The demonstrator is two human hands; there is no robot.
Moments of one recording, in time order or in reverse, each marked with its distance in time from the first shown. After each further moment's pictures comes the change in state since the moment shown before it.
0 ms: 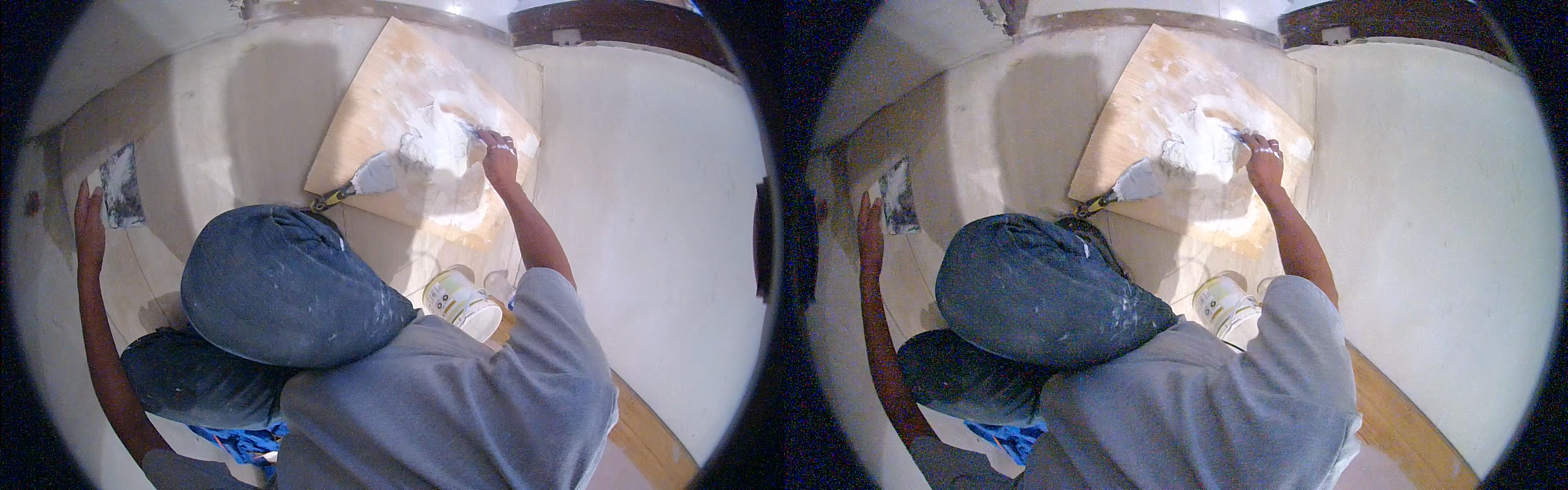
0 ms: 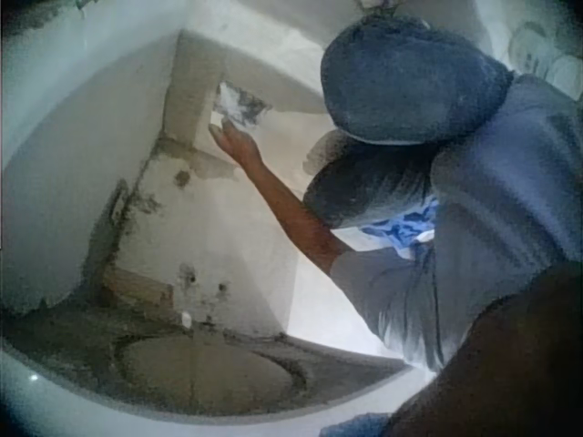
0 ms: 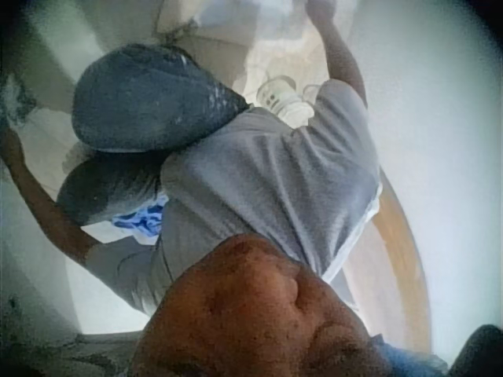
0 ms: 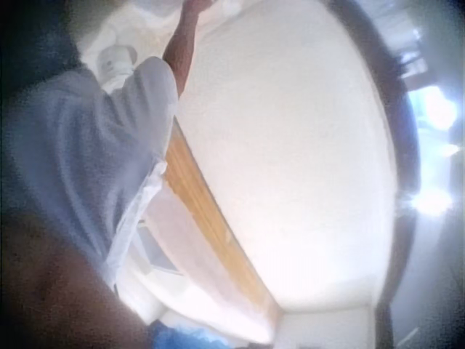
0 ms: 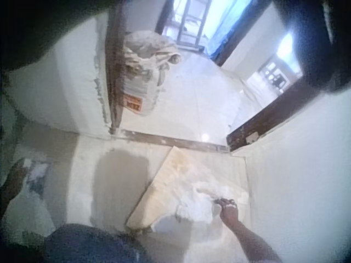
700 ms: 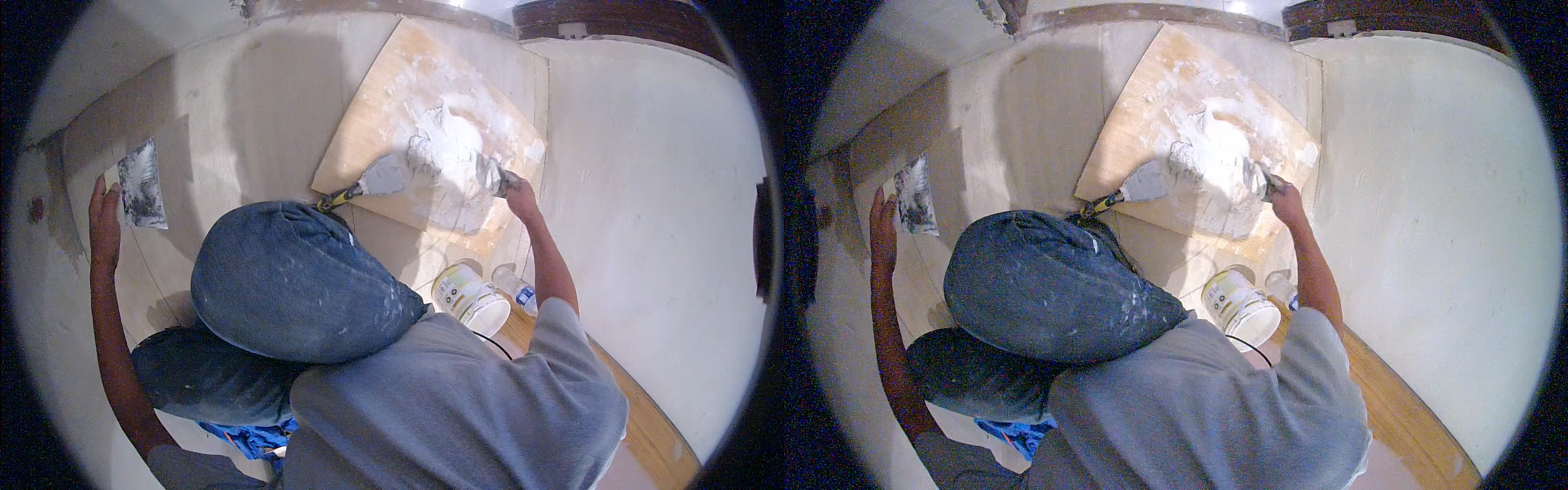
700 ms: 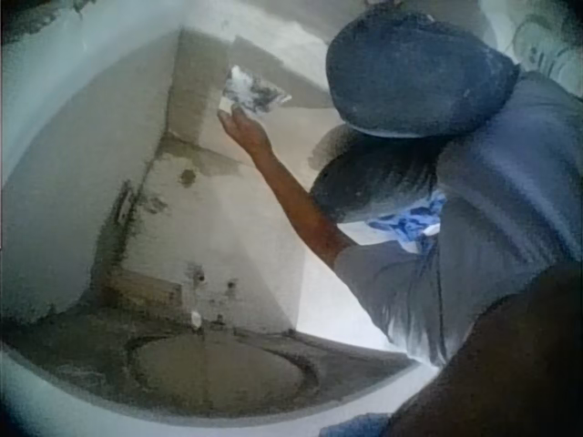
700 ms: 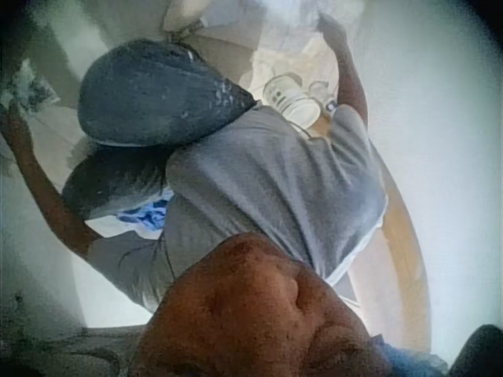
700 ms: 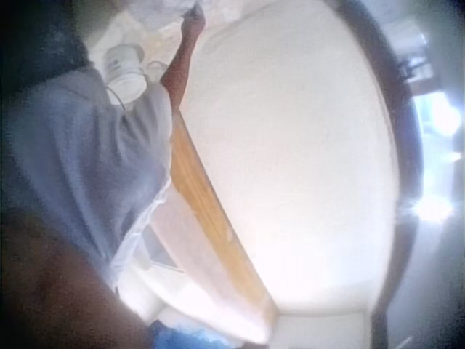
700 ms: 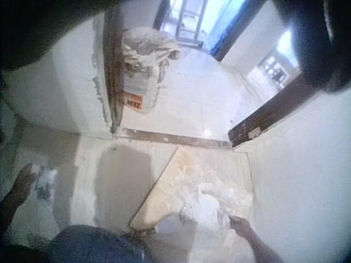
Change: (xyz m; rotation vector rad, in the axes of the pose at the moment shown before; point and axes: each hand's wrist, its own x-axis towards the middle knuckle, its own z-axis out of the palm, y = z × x) left_hand -0.012 0.046 0.006 -0.126 -0.045 -0.075; right_hand -0.088 0.038 -0.016 0.631 -0.337 0.267
